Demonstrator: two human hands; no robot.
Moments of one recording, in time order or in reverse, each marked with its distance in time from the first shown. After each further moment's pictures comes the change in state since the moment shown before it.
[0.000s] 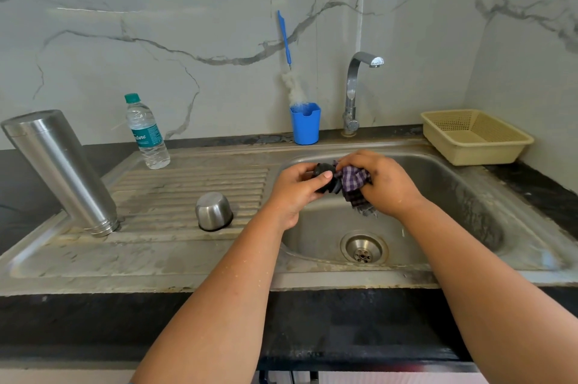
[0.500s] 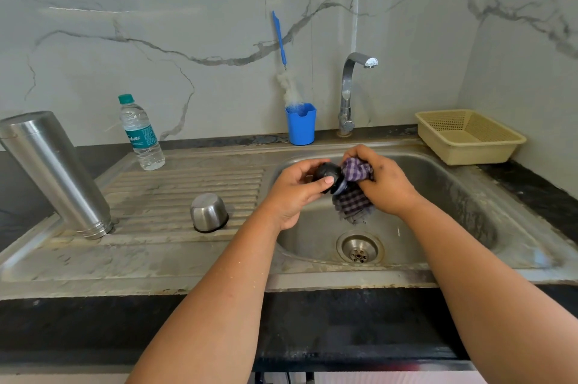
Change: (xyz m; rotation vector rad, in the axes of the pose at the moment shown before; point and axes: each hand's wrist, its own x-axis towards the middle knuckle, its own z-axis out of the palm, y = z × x) left_hand -0.003 0.003 0.002 -0.015 -0.168 0.055; right_hand -0.004 0.002 -0.004 0.213 0.025 0.121
